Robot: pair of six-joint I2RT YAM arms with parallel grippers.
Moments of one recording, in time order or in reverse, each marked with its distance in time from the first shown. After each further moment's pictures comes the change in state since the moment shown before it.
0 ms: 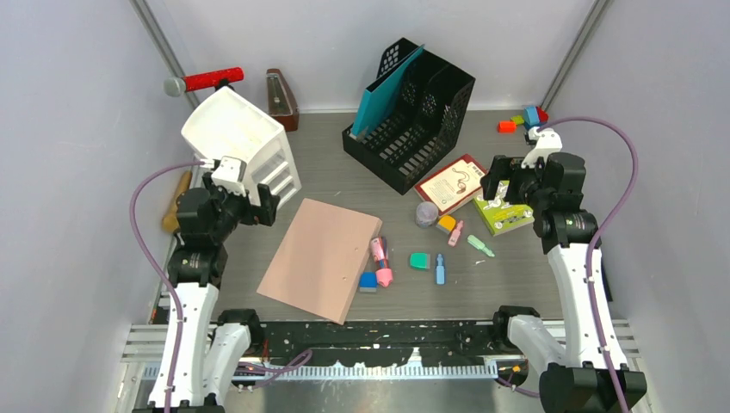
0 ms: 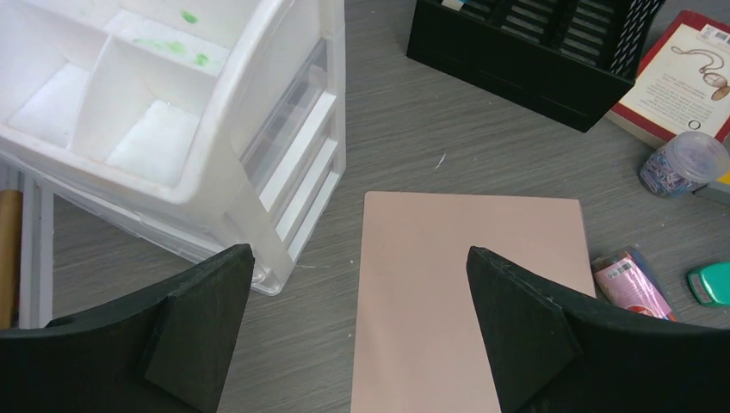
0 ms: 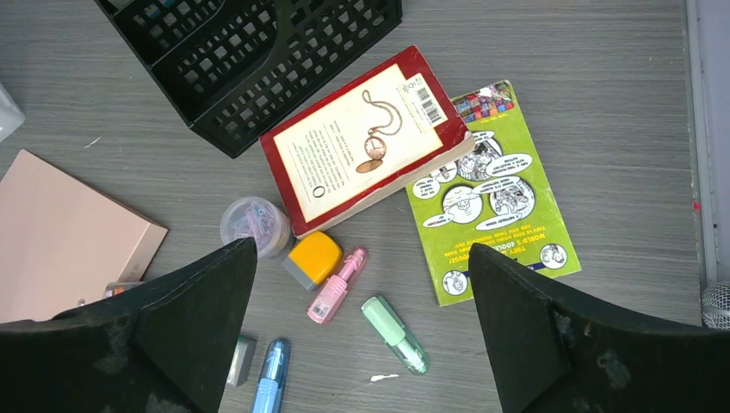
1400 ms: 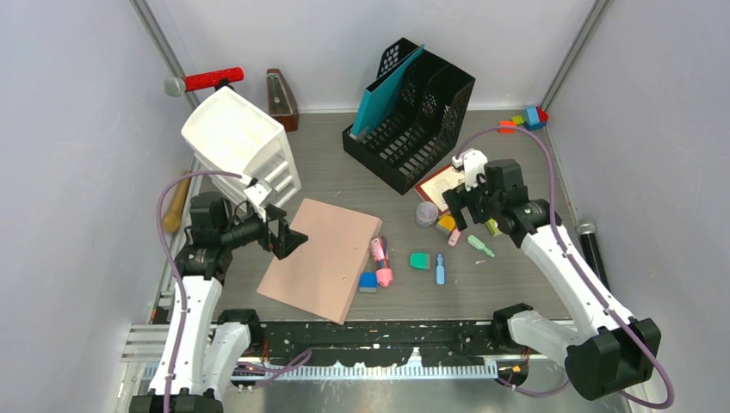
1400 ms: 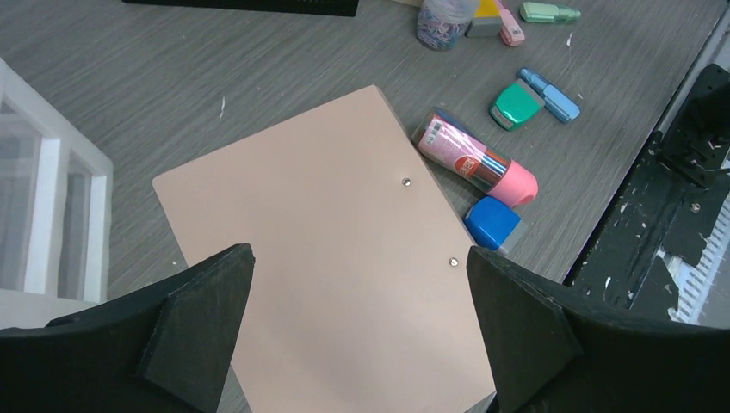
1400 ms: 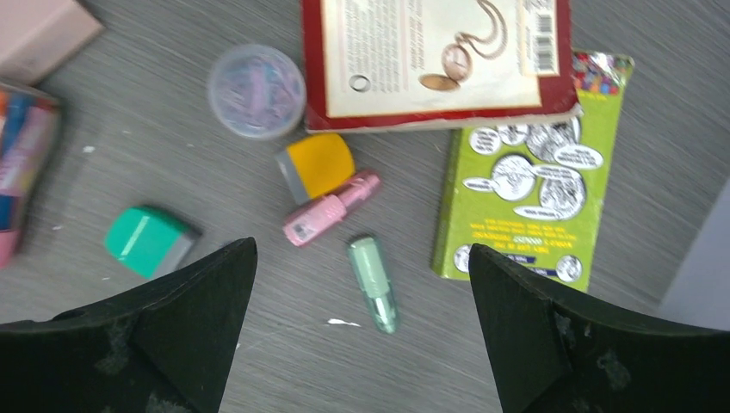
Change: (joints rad) left arm -0.011 0.034 -0.054 -0.168 0.544 0.228; right arm 0.356 0.132 -0.043 -0.101 0.162 -0.301
